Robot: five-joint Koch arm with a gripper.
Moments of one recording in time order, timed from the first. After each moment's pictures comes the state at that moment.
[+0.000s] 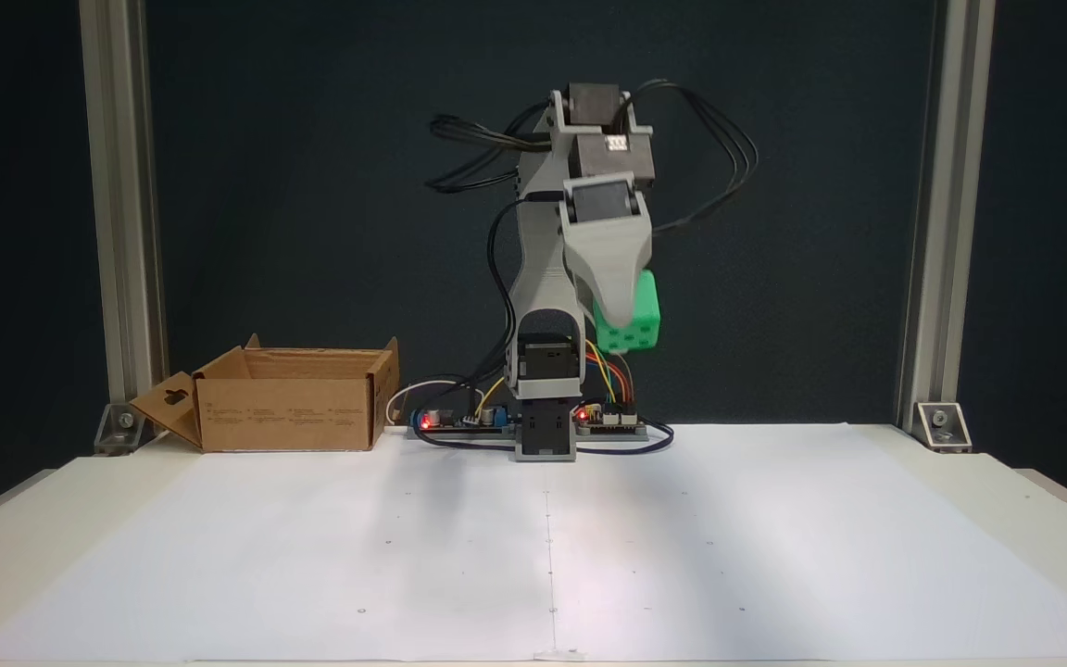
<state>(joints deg) -9.8 89.9 45.0 70.7 10.5</state>
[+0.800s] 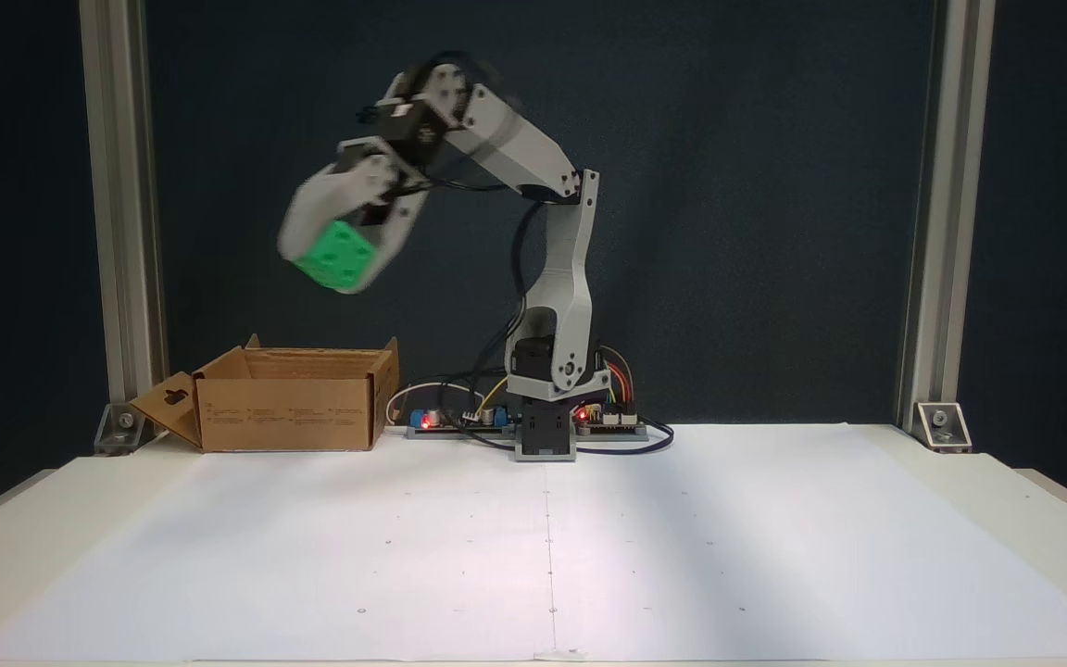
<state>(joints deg) 50.8 100.5 45.0 77.7 -1.0</state>
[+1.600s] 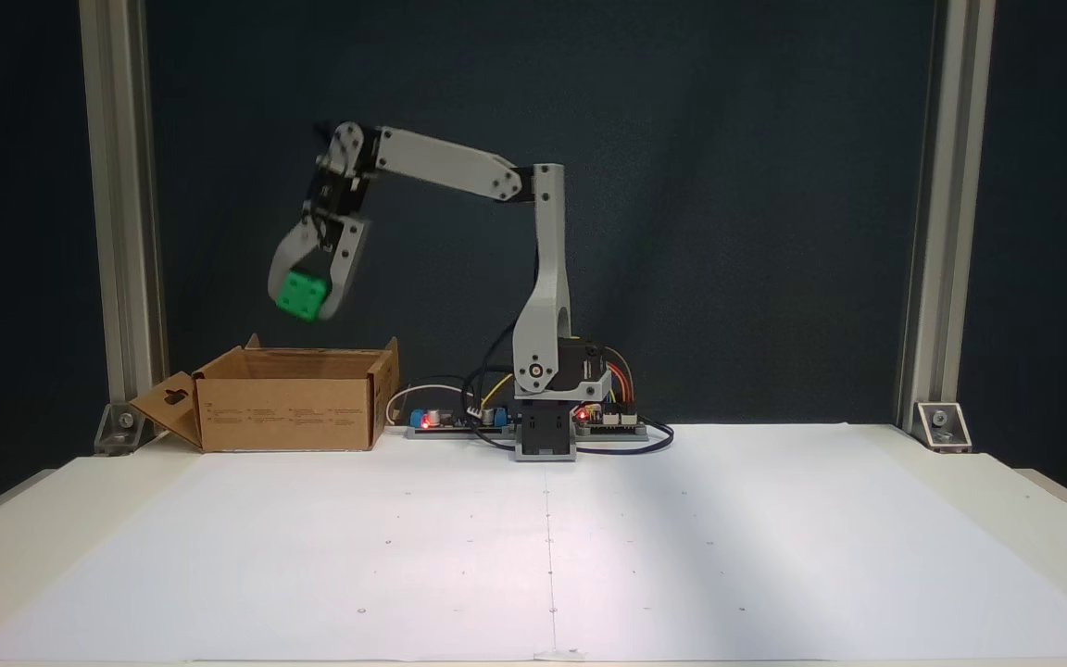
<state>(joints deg) 104.6 86.7 45.0 77.3 -17.2</state>
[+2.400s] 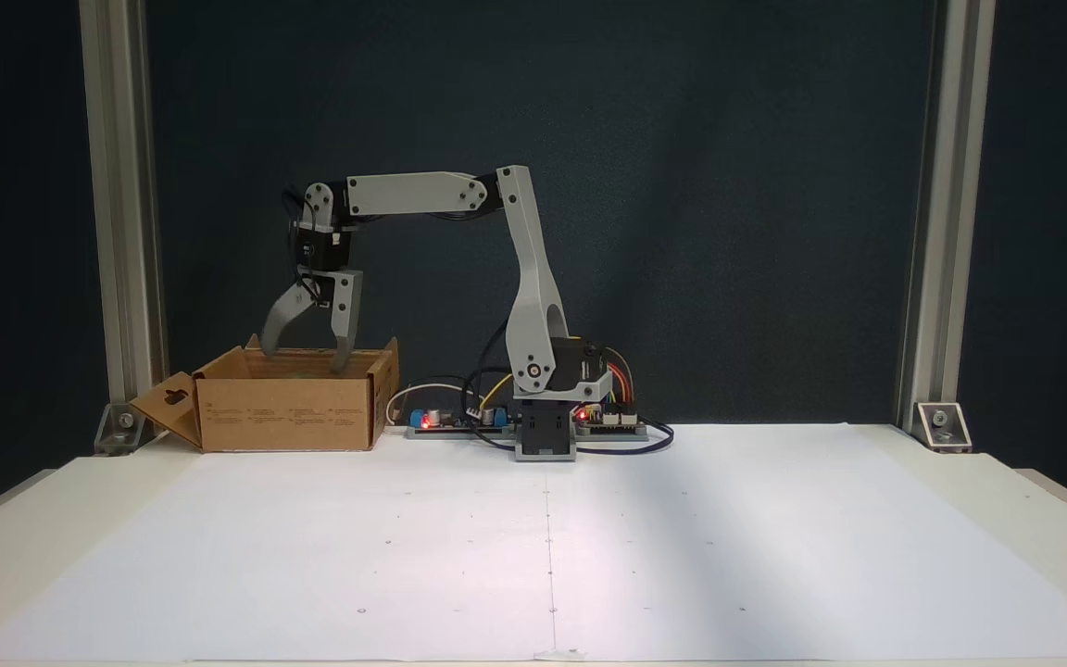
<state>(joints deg) 106.6 77.9 50.4 74.5 -17.8</state>
